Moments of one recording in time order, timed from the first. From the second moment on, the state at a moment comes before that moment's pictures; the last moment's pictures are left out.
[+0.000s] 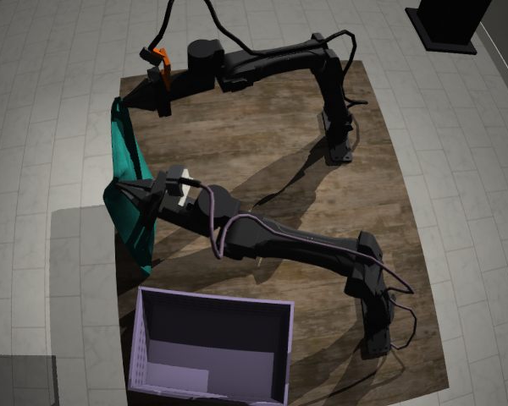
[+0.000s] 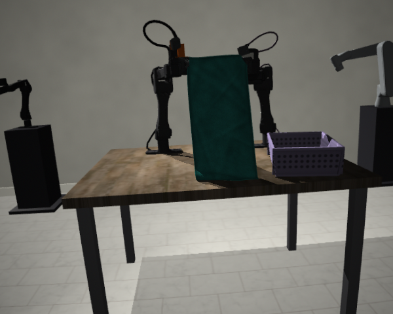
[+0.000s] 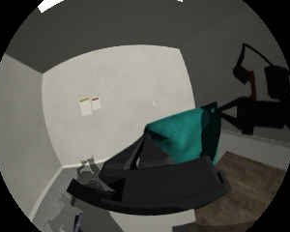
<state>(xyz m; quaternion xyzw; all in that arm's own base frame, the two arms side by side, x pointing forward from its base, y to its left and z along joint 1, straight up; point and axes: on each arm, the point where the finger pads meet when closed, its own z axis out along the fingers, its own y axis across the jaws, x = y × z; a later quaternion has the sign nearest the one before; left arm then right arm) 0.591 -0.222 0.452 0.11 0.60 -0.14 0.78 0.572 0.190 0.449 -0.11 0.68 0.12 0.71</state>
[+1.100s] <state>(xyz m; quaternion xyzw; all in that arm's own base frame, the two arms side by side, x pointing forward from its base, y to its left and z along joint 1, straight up) 0.596 -0.193 0.445 0.10 0.62 -0.12 0.77 0.576 0.218 0.442 -0.12 0.65 0.14 0.74</state>
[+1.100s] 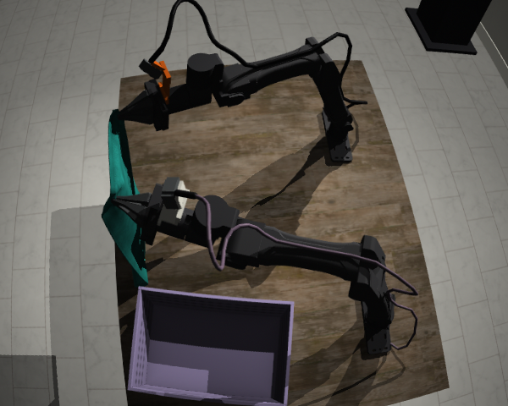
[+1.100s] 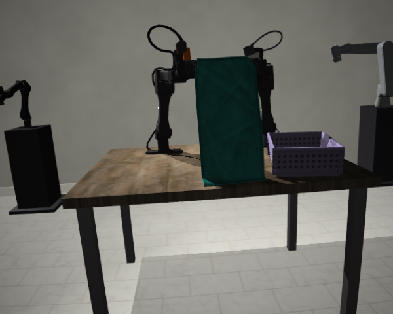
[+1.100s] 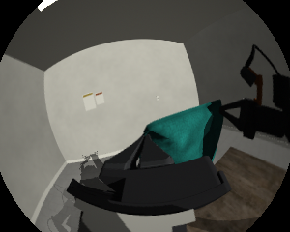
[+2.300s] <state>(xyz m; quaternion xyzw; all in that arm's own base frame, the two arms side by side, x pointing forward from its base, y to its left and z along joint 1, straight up) 0.506 -0.197 0.362 0.16 0.82 -0.10 0.54 0.487 0.215 0.356 -0.18 0.83 0.11 0.51</state>
